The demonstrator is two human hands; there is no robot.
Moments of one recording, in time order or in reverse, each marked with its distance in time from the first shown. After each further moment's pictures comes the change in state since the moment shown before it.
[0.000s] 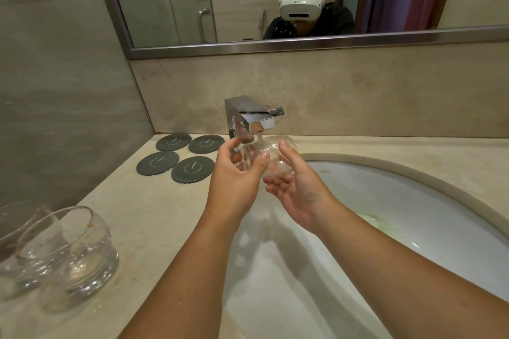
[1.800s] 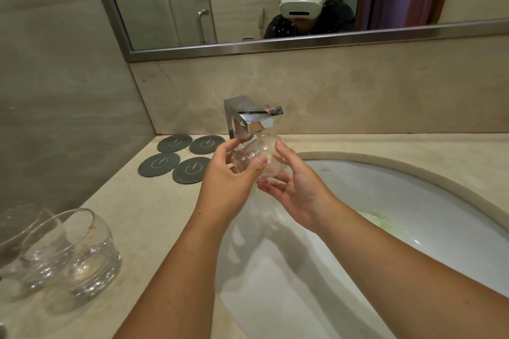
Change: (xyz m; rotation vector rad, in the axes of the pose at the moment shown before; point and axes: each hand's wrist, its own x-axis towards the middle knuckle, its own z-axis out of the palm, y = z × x) left_hand -0.001 0.001 -0.014 0.076 -0.053 0.044; right_hand -0.005 -0.002 0.001 0.027 -0.048 0.023
